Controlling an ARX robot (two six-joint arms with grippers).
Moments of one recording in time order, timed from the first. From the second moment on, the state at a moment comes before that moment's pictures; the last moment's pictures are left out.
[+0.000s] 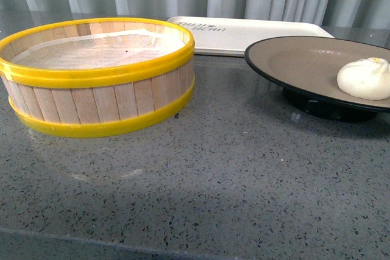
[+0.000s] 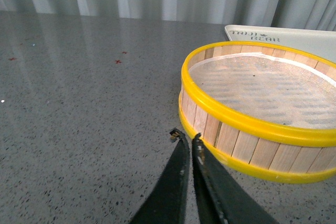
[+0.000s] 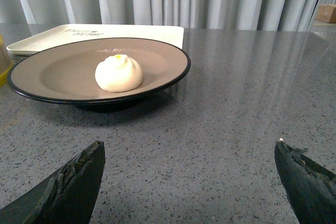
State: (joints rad) left arm 0.00 0.59 0.23 0.36 0.00 0.01; right arm 0.00 0.00 0.01 0.00 0.00 0.00
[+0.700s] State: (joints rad) left arm 0.00 0.30 0.04 0.26 0.00 0.00; right arm 0.00 0.00 0.01 0.00 0.00 0.00
